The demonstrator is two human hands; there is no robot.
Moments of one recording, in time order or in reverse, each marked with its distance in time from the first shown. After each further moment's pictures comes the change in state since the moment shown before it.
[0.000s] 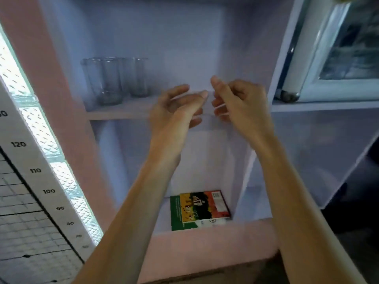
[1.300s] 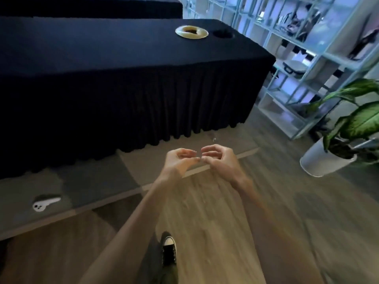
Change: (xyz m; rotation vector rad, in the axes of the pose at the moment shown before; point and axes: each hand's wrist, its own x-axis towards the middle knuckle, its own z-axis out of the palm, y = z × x) left_hand -0.904 -0.187 0.591 0.175 -2.035 -0.646; right_hand -0.783 0.062 -0.782 -0.451 1.319 1.119
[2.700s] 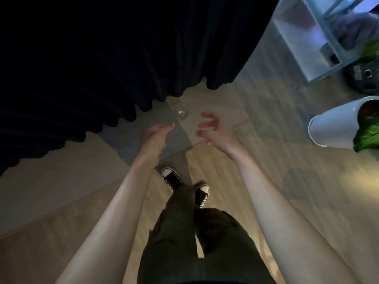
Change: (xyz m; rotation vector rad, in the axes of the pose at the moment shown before) left_hand 0.587 -0.034 0.281 -0.046 0.211 -0.570; right_hand 0.582 0.259 -0.226 0.113 -0.135 0.462
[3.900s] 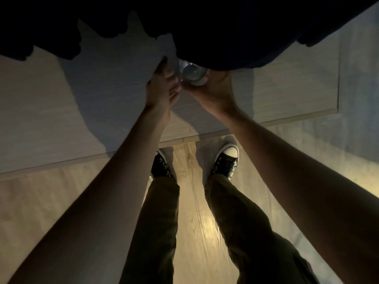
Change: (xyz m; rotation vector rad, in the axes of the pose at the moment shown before) left_hand 0.360 -0.193 0.111 -0.455 0.080 -0.207; right_hand 0.355 0.237 0.127 -0.255 0.053 -0.514
